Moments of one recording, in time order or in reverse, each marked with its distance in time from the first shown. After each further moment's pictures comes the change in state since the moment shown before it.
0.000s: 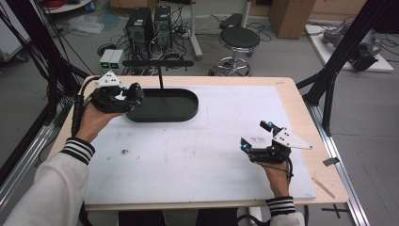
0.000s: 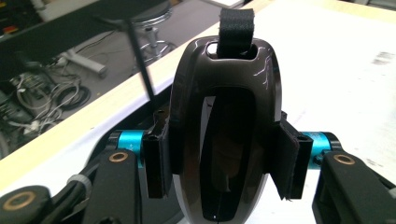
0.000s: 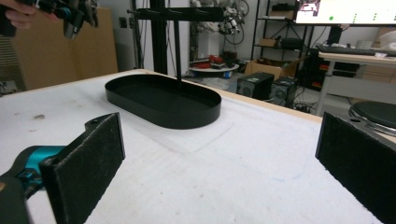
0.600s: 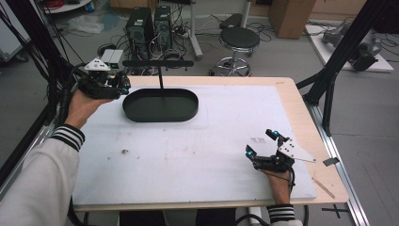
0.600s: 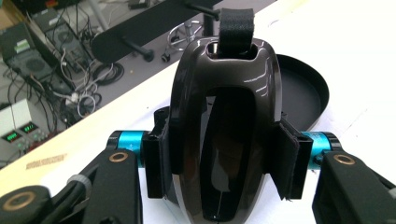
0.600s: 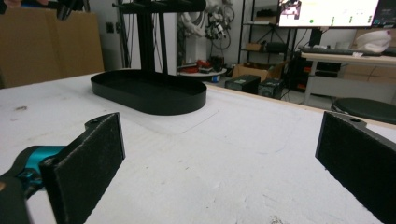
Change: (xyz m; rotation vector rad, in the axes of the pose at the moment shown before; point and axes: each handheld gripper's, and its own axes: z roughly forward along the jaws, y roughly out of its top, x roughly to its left) left arm 0.042 0.012 -0.006 0.091 0.111 -0.038; right arm -0.003 -0.033 -0.017 -0.041 -0.053 0.019
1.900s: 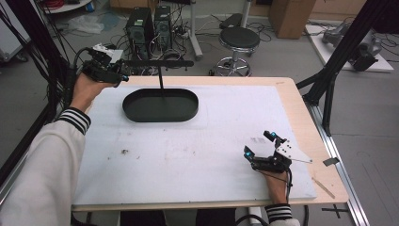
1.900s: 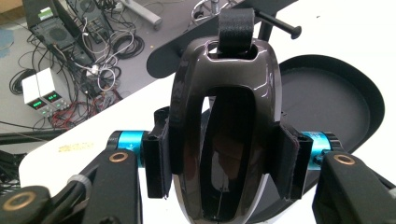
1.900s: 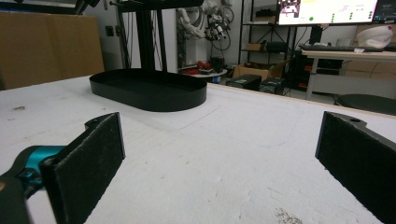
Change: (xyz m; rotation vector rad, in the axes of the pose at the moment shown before) left arm 0.030 0.031 0.026 0.116 0.084 -0.062; right arm 0.000 -0.012 0.005 0.002 0.005 0.020
